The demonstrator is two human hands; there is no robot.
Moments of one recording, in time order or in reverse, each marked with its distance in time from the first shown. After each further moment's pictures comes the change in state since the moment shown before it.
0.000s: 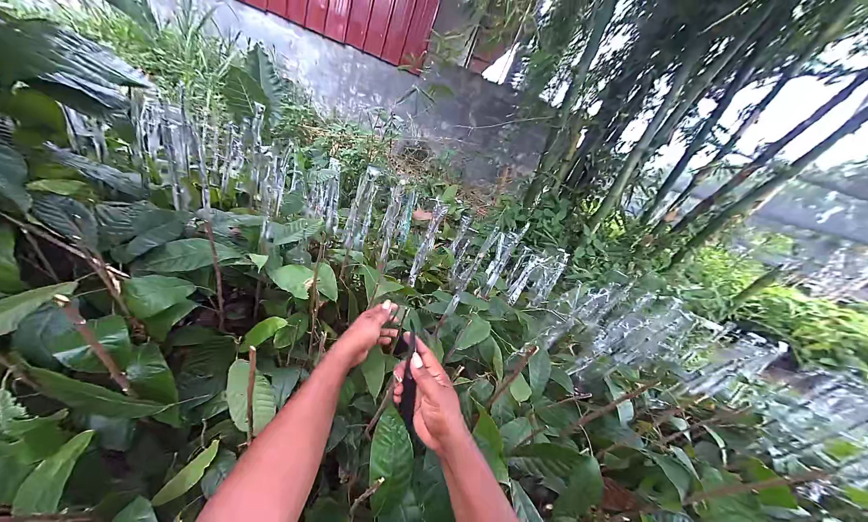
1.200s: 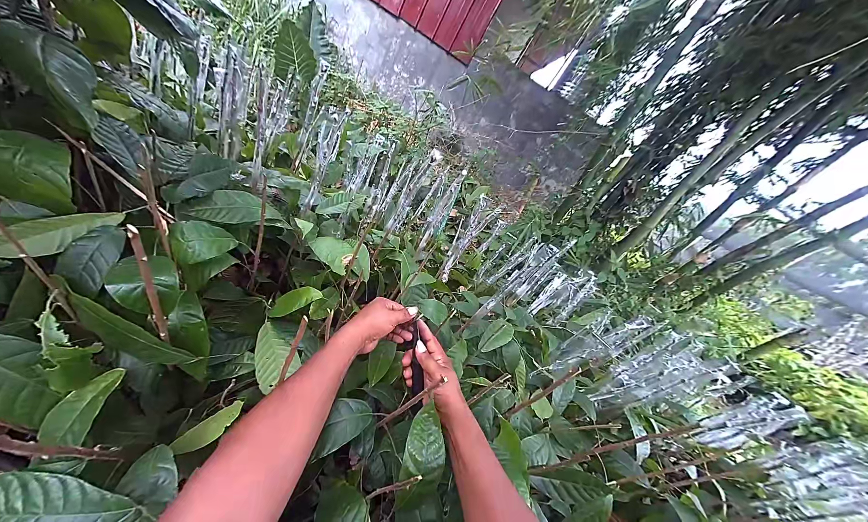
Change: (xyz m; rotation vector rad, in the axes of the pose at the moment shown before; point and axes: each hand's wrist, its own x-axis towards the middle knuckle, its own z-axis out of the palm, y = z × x) left_hand -0.019 0.001 -0.040 -0.052 -0.083 -0.079; right_hand 0.051 0.043 -0.015 -0.234 -0.096 0.125
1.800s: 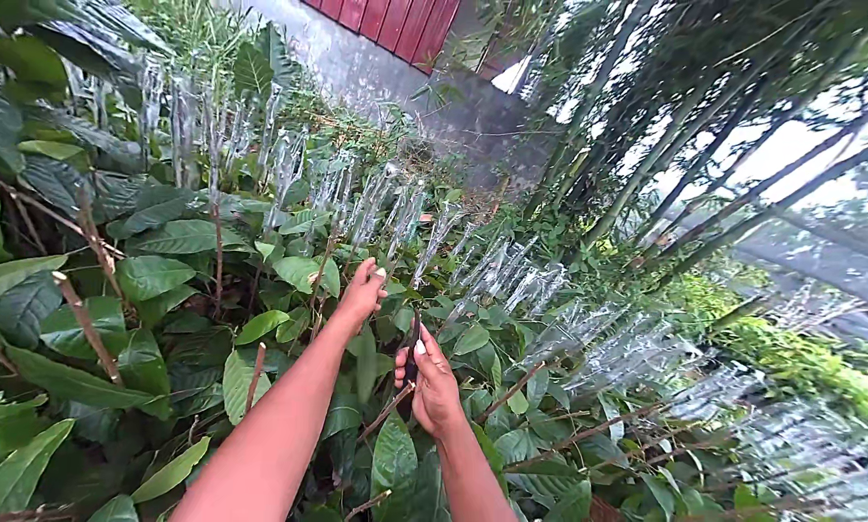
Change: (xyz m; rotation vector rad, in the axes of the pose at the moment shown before) left_hand 0.034 0.046 0.016 0.049 0.284 0.248; right_hand -0.022 -0.042 0.006 0.227 0.098 -0.159
